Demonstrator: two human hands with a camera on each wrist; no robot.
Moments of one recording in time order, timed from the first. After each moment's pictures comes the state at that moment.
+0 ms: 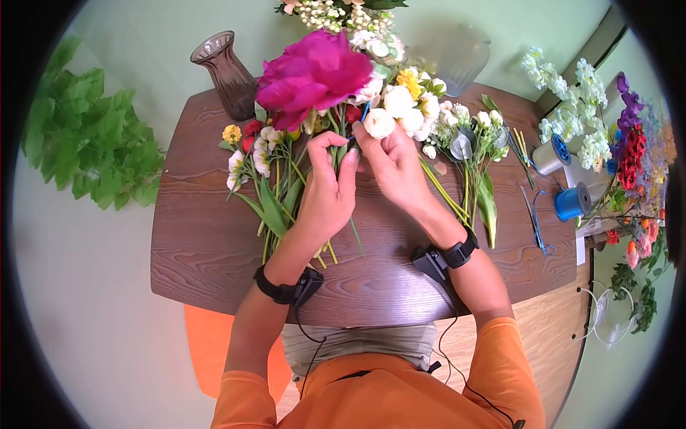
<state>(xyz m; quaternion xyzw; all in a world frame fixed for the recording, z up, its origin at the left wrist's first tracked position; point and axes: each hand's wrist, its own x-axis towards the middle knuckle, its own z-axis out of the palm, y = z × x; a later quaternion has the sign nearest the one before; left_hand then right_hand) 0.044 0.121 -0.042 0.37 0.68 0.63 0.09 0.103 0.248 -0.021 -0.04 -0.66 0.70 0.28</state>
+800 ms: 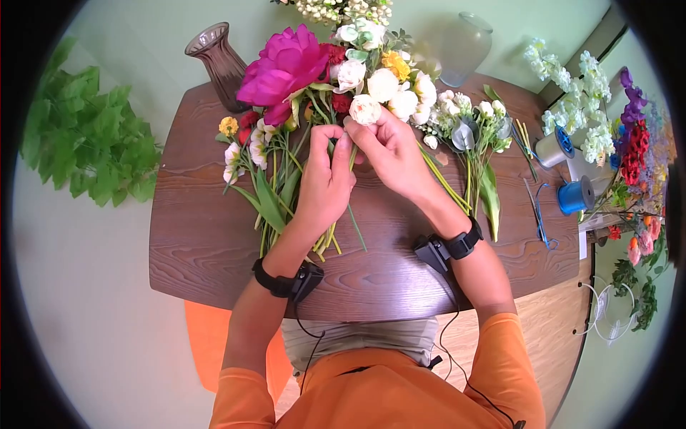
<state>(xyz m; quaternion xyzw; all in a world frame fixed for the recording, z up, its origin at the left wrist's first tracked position) 0.044 0.125 -0.041 0.29 0.63 0.69 0.21 0.101 0.258 -0.025 0.01 -0.68 0.69 0.24</state>
